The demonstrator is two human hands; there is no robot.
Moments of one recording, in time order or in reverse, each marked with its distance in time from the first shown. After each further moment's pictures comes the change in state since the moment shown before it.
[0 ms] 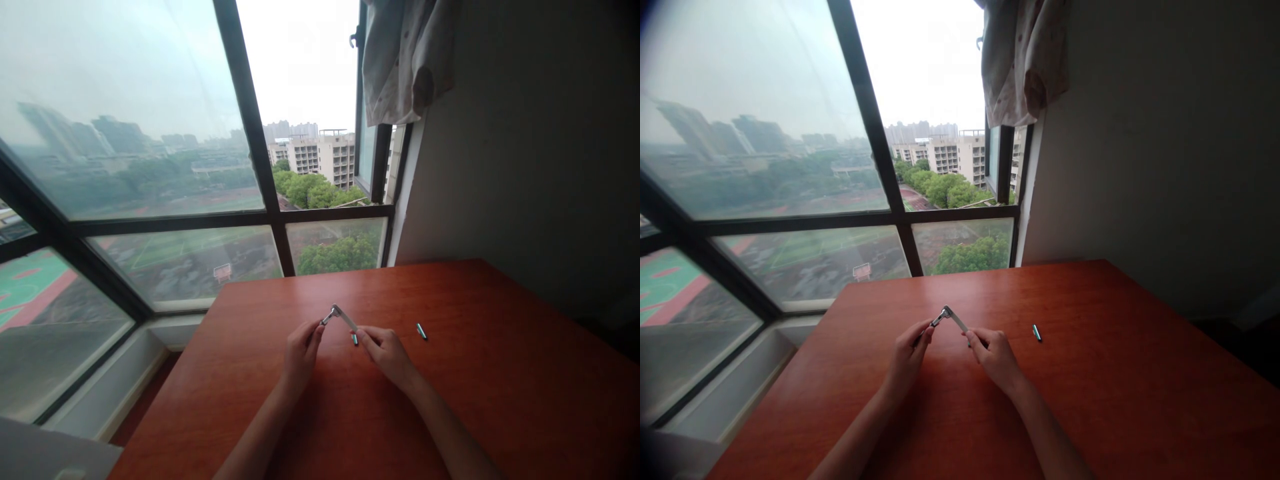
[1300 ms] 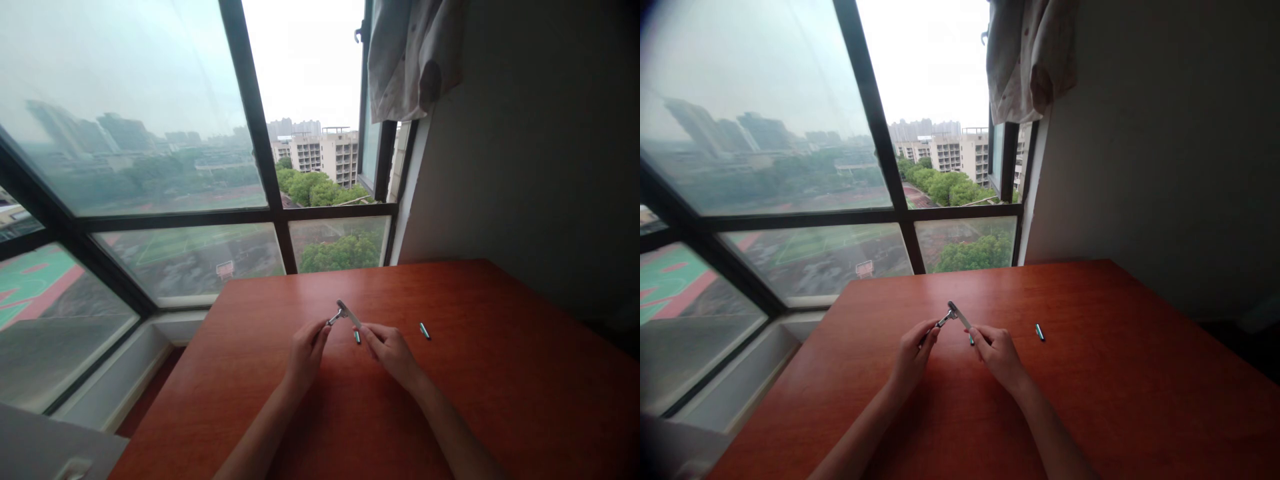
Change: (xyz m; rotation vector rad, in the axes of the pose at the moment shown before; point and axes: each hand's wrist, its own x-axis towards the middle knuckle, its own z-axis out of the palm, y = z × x) left_hand -0.003 0.002 0.005 0.005 -0.032 0.048; right_hand -0.001 0.002 0.000 0.095 0.001 0.044
